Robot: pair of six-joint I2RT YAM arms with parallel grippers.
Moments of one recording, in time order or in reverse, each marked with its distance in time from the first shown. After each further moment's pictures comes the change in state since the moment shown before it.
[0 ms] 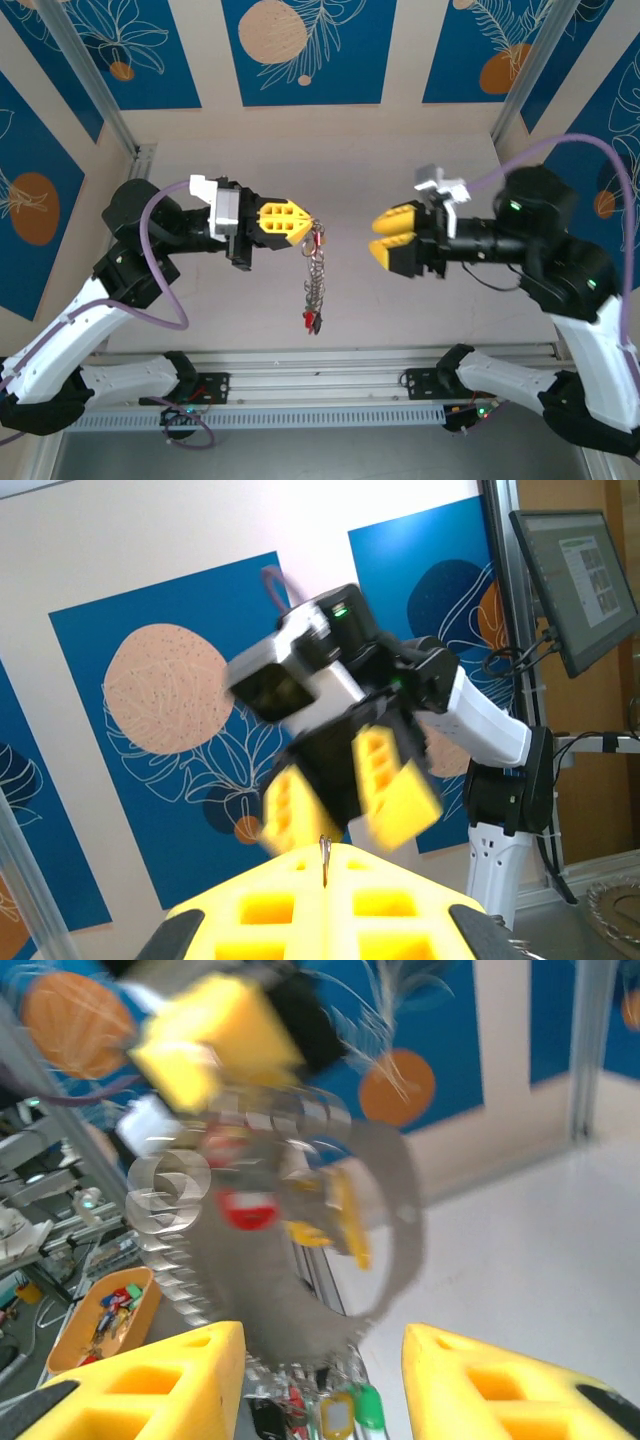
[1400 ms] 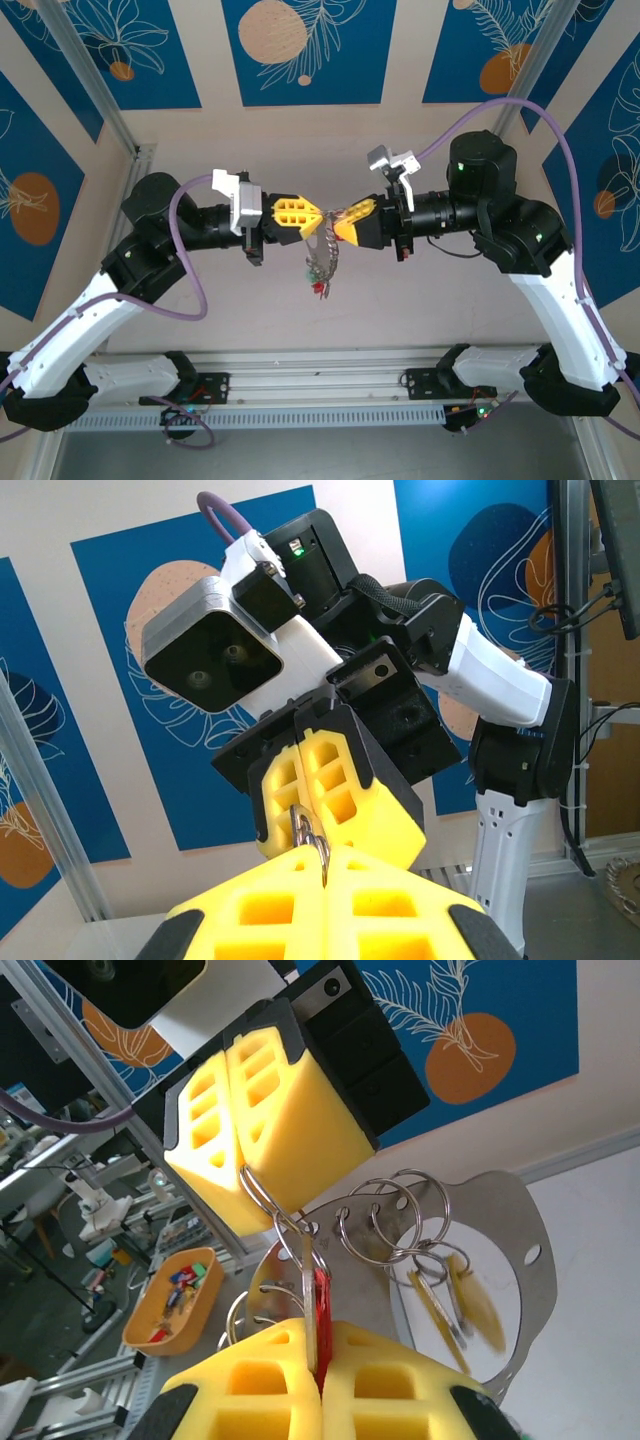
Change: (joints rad) left arm 0.003 0.029 0.009 -0.099 -0.069 0.042; right arm -0.026 0.222 0.092 -0.004 -0.176 0.049
